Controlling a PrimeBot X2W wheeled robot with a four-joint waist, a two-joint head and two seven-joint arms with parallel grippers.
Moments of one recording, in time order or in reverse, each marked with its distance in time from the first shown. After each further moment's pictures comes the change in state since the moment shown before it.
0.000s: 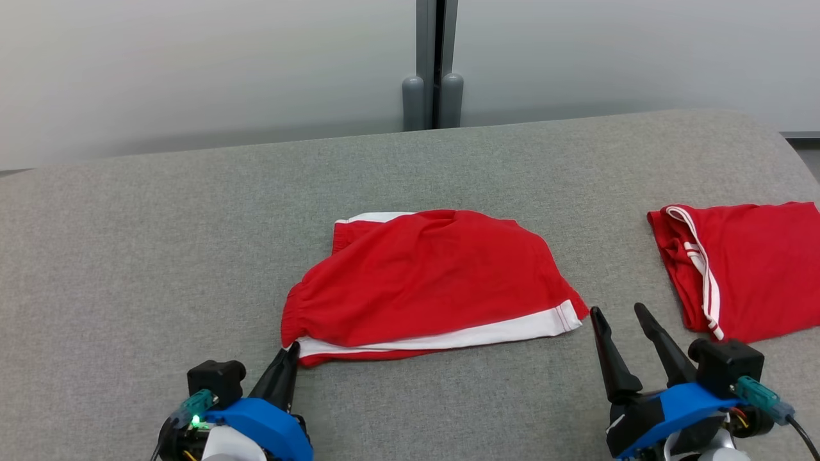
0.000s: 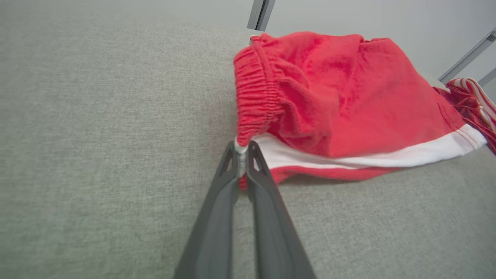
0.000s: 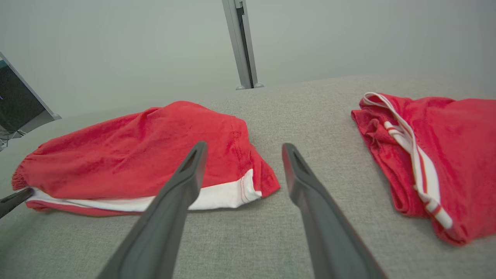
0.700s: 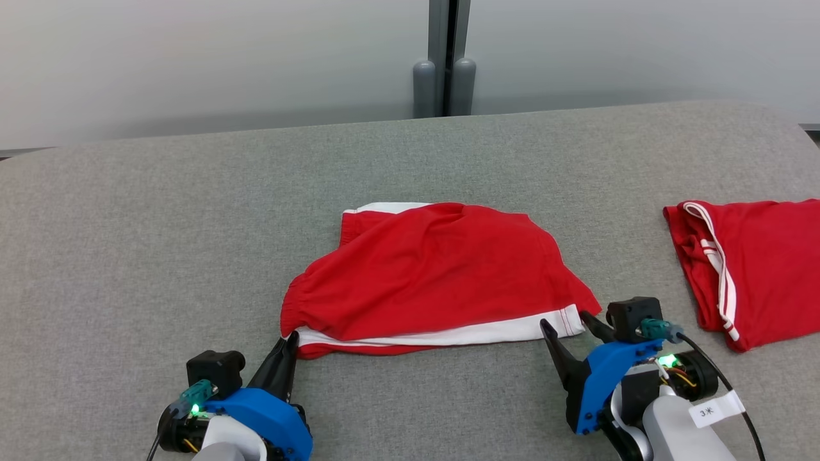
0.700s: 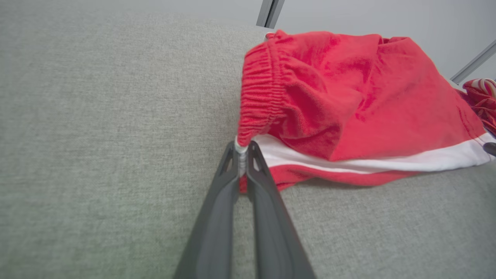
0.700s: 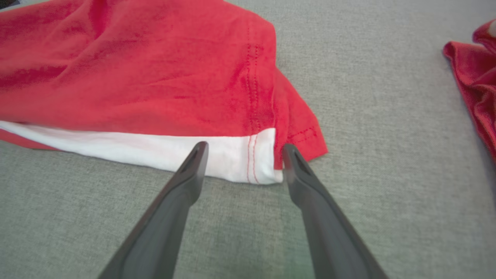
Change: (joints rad) left arm -0.047 0.007 -0.030 0.055 -0.022 -0.003 -0.037; right arm -0.259 0.000 0.088 0.408 -0.104 0.000 0.164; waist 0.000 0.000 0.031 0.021
